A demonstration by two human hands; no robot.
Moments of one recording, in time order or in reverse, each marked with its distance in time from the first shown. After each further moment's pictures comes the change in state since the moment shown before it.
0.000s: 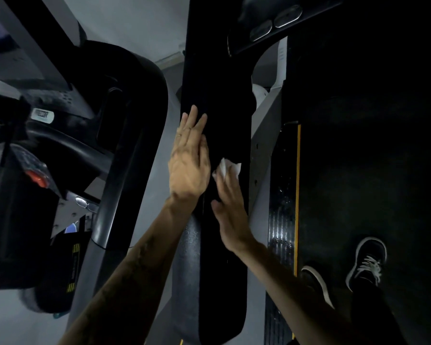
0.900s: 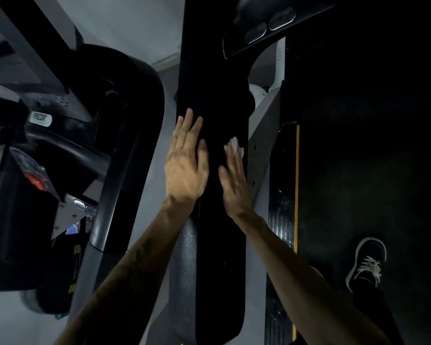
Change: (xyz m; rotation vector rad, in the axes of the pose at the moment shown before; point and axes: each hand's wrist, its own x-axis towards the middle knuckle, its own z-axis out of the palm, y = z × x) left_hand 0.001 0.005 0.001 0.069 -0.001 -0.003; right_hand 0.059 0.034 -0.009 0.001 0.112 0.045
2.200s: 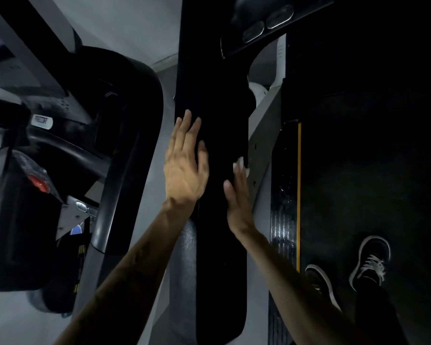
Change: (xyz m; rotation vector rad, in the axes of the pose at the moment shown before) left_hand 0.001 0.001 0.000 0.056 -0.006 0.006; right_hand -0.039 0.010 0.000 0.150 -0.018 0.303
